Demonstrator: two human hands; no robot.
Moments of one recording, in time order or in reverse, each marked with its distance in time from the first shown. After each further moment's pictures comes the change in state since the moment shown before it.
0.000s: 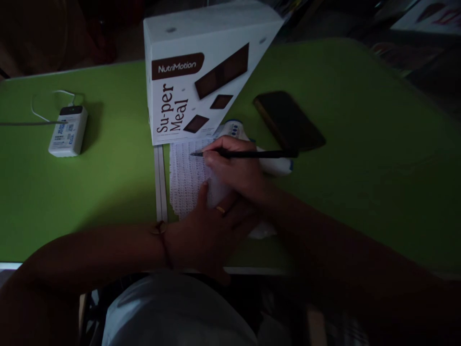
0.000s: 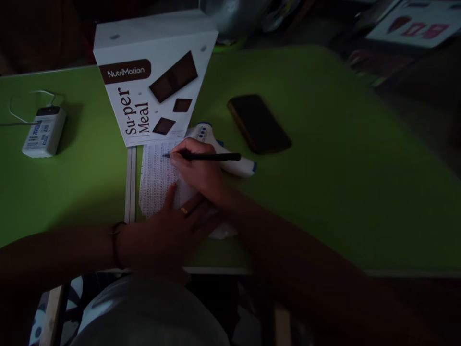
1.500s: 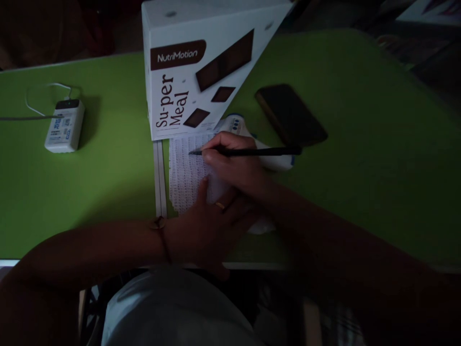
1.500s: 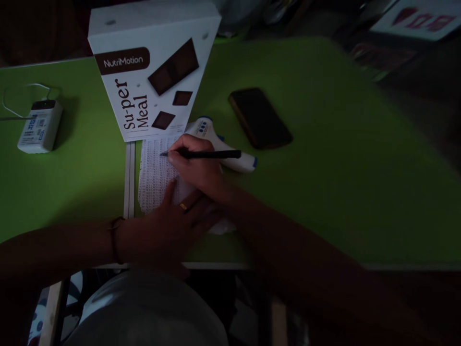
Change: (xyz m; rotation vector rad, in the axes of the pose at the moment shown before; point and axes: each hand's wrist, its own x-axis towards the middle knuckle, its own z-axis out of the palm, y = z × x) left_hand 0.001 0.001 0.003 -0.007 0.030 0.006; right_hand -0.003 -0.002 -0.003 -0.034 -0.076 0.013
